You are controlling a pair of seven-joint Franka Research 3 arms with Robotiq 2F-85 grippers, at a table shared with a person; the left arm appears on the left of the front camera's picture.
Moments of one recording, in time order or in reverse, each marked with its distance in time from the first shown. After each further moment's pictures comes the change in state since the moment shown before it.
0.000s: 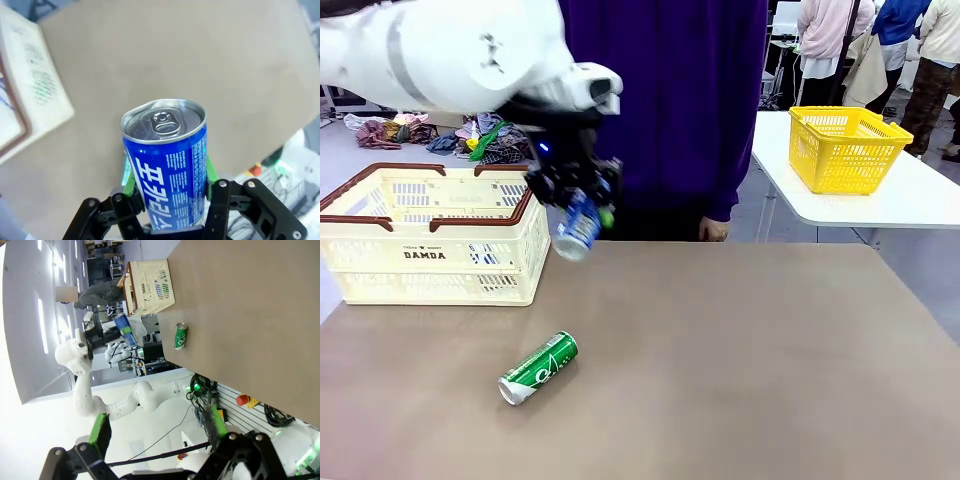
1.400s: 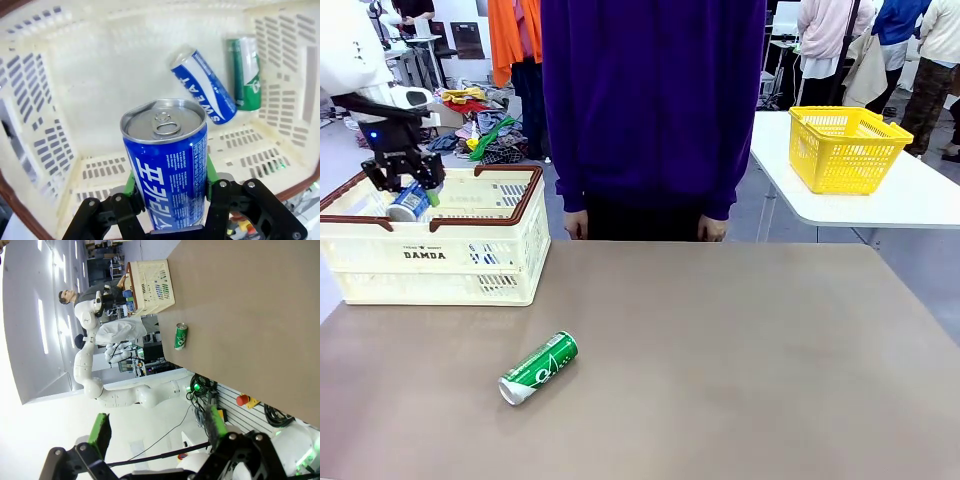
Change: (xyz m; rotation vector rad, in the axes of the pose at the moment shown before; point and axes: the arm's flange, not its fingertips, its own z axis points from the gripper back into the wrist) left arm 0.071 0.369 -0.045 0.094 0.229 0.257; right arm 0.000 0.000 0.000 0.000 -0.001 0.000
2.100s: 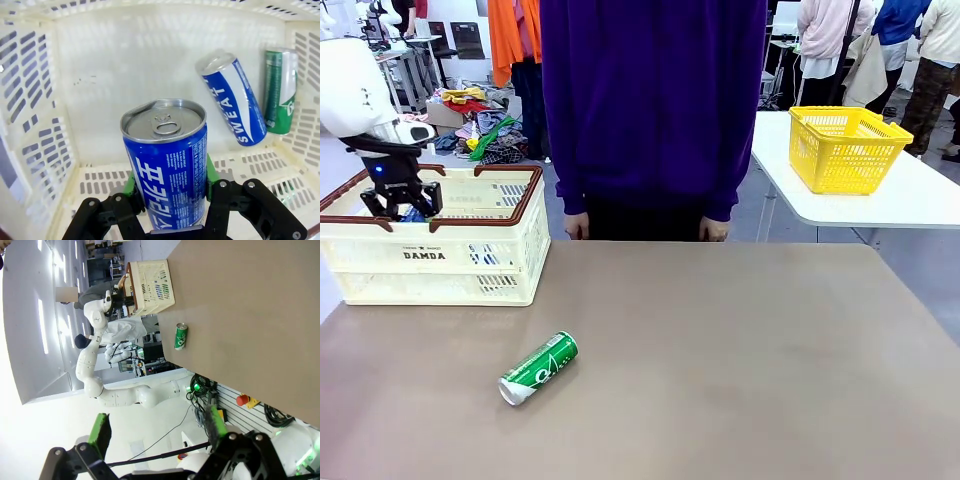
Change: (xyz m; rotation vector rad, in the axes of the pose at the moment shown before) left arm -0.003 0.016 -0.053 0.044 -0.015 0.106; right arm 0.000 0.000 0.000 0.000 0.000 0.000
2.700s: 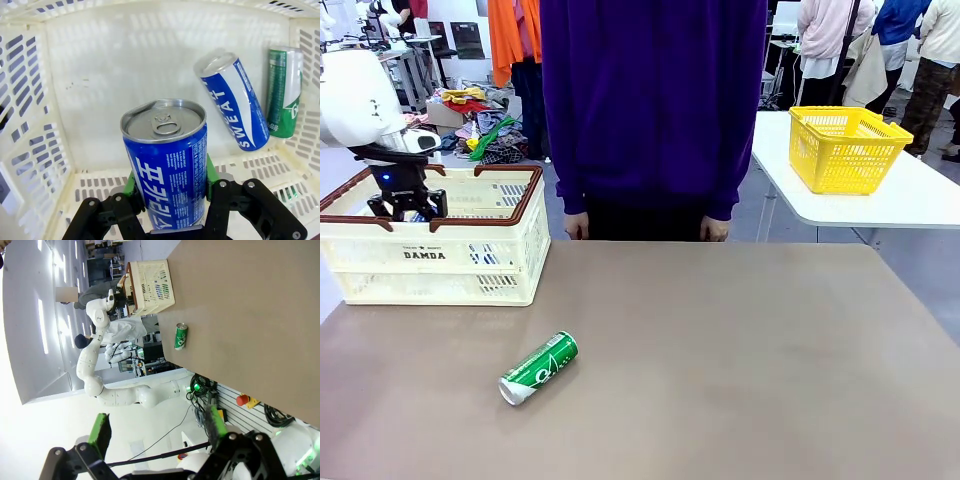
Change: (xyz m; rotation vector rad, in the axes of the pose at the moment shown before) left arm 0.002 -0.007 -0.012 0.004 0.006 -0.014; right arm 0.000 0.000 0.000 0.000 0.000 0.000
